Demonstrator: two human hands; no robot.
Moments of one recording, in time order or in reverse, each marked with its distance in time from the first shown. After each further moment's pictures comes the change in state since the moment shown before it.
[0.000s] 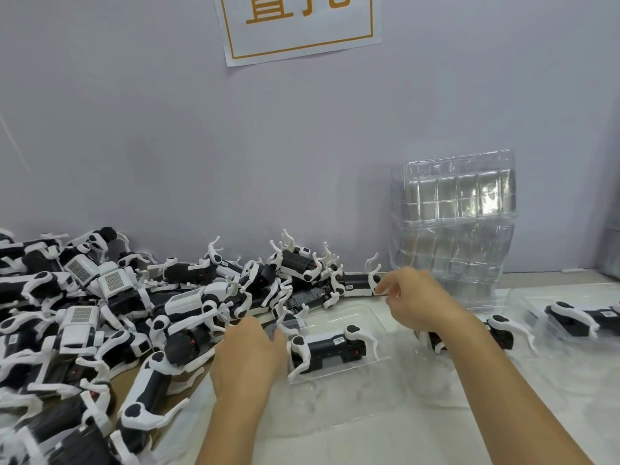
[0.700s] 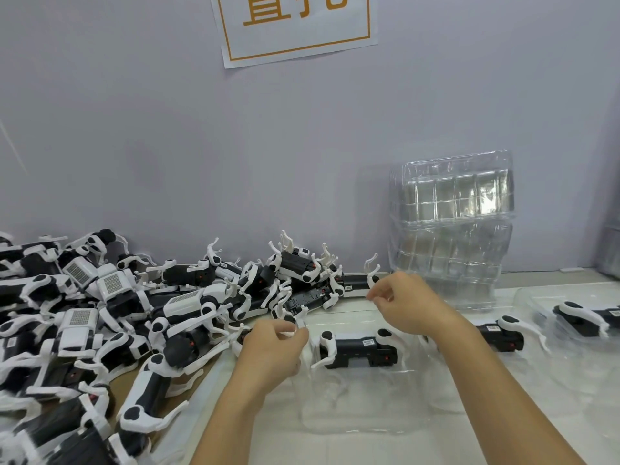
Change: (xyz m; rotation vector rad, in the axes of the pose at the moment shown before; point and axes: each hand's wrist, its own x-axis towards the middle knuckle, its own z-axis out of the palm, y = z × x) left_hand 0.002 0.005 0.010 -0.604 -0.311 0.083; right_hand 0.003 -0.001 0.008 0.065 -0.022 -0.049
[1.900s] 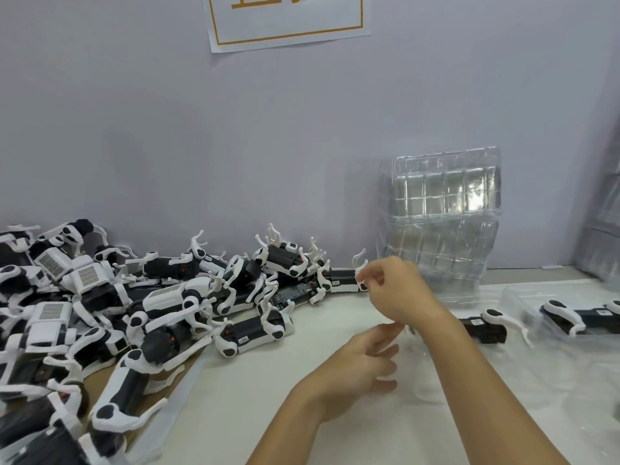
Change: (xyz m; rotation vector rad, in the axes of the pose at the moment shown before) left_hand -0.010 0.014 0.097 -0.369 -0.758 0.125; right_hand 0.007 0.003 0.004 0.142 0.211 0.007
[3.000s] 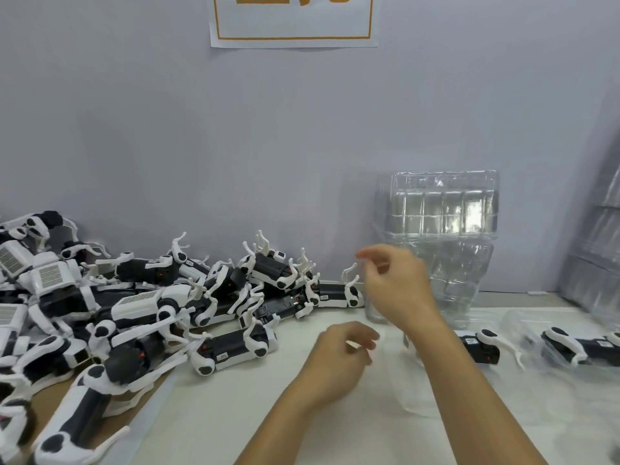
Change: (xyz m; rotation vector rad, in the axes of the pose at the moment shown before) left_hand 0.036 0.001 -0.021 0.352 0.325 0.096; right_hand 0.012 -0.020 -0.014 0.157 0.291 -0.069
